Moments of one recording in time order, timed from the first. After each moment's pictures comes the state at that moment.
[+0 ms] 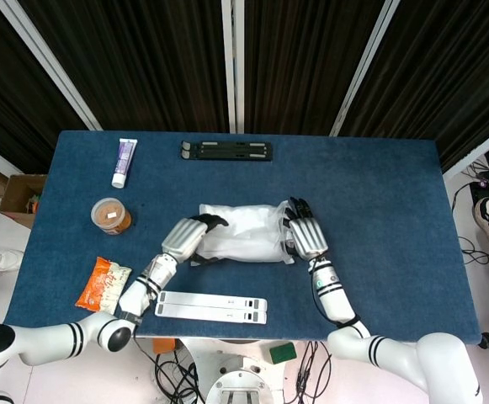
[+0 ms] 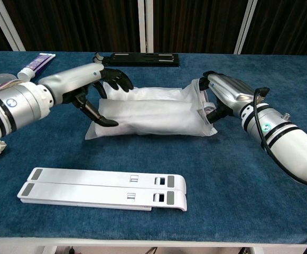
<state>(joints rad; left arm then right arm) -0.72 -1.69 -0.17 -1.37 1.29 0.97 0.02 0.68 -1.98 0.20 -0.96 -1.26 1.09 -0.04</state>
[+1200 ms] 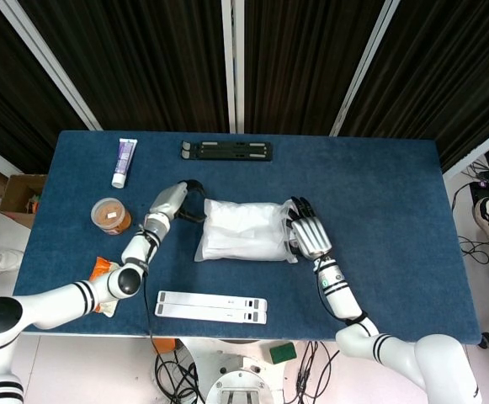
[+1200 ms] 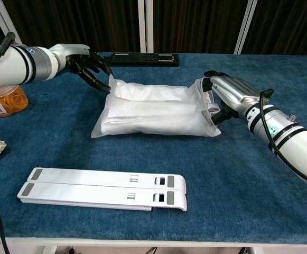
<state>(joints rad) -0.95 -1.65 -0.34 -1.20 0.57 0.62 0.10 0.67 -1.99 0.17 -0.84 -1.38 1.10 0.07</state>
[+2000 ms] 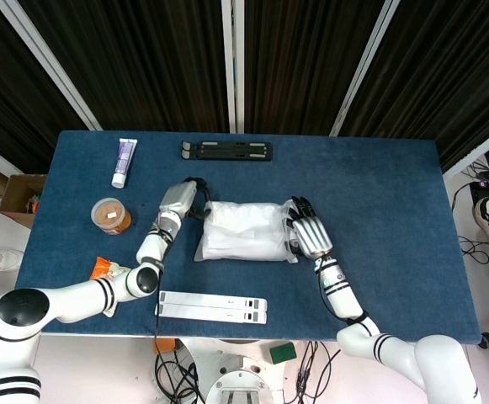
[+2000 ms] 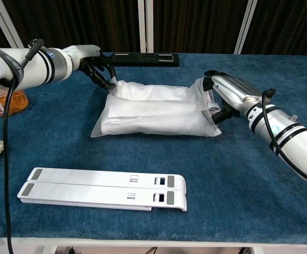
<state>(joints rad) -1.04 -1.72 -0.29 -1.14 0.48 0.72 0.22 0.66 -1.99 0.18 -0.82 -1.40 1.10 0.12</state>
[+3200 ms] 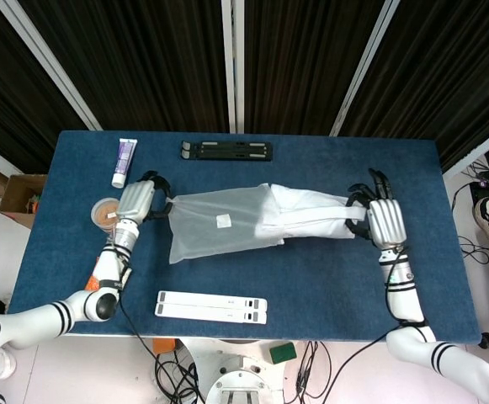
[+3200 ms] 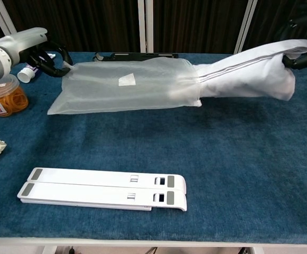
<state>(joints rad) -0.77 -1.60 -0.24 -1.25 0.92 0.96 0.02 0.50 -1.66 0.23 -1.08 -1.40 1.34 0.22</state>
